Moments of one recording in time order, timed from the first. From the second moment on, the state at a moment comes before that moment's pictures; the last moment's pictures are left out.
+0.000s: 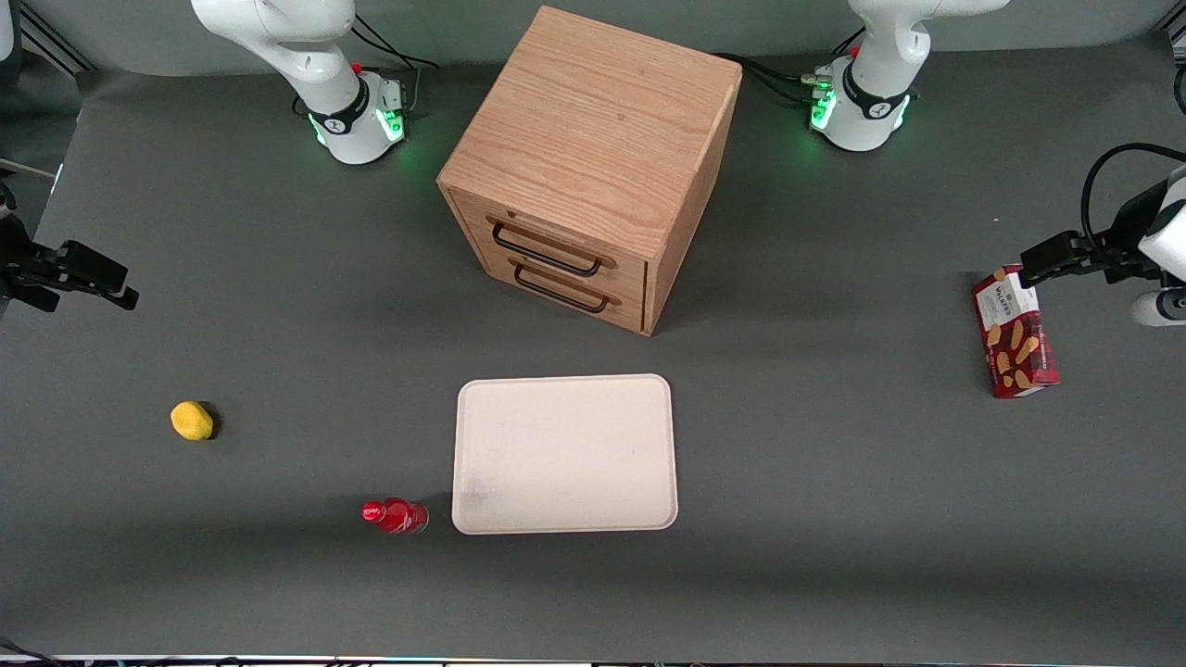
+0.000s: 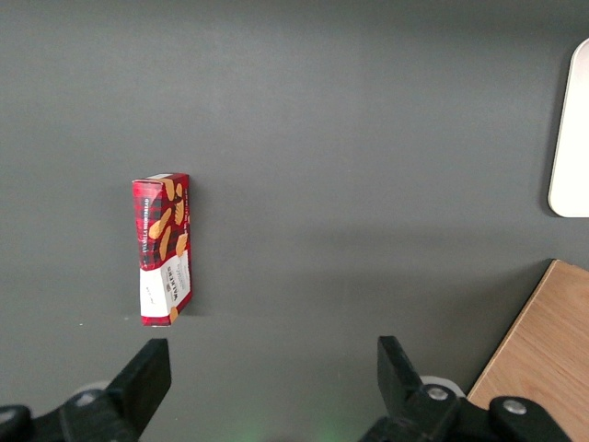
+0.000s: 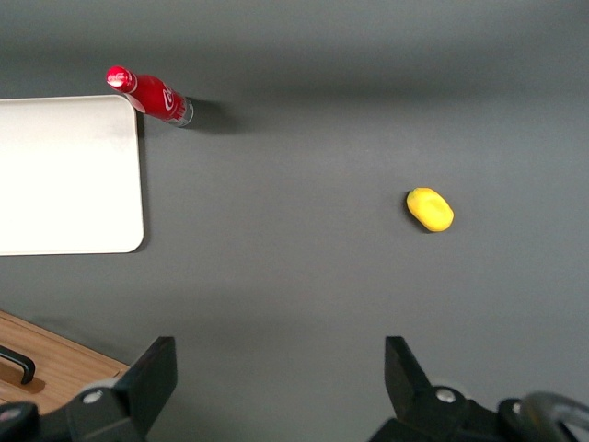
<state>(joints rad) -0.08 0.05 0.02 -1.52 0.02 1.62 -0.03</state>
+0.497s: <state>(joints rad) -0.08 0.07 0.02 -1.51 0.03 1.58 -0.03</state>
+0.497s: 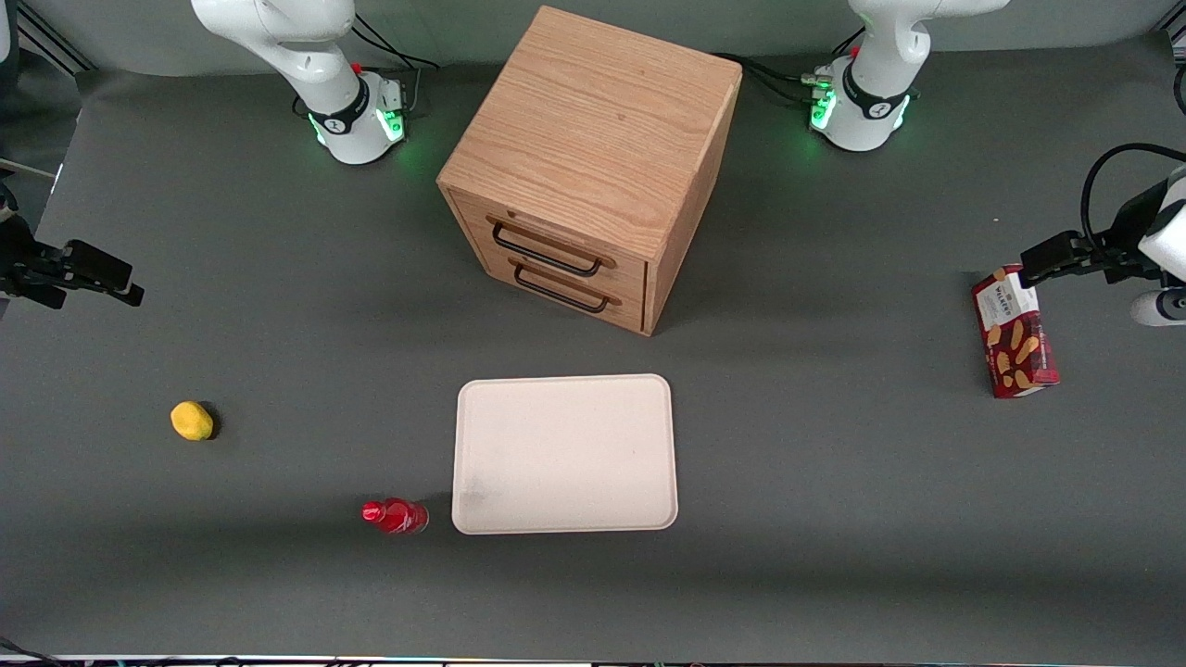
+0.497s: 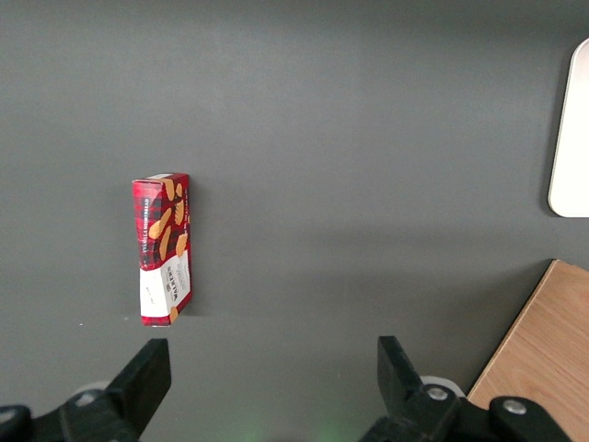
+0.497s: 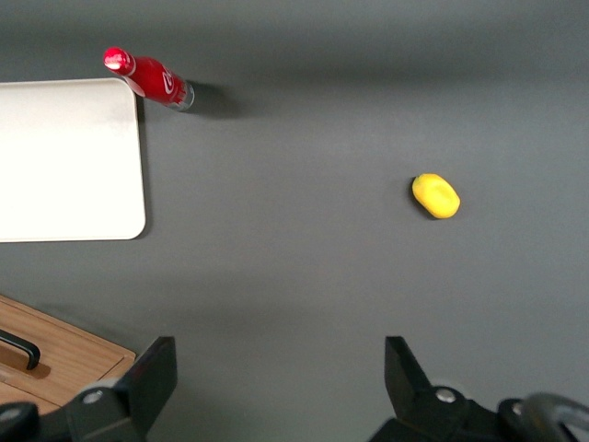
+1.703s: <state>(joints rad) -0.07 0.50 0.15 -1.02 0.03 1.55 -0.03</state>
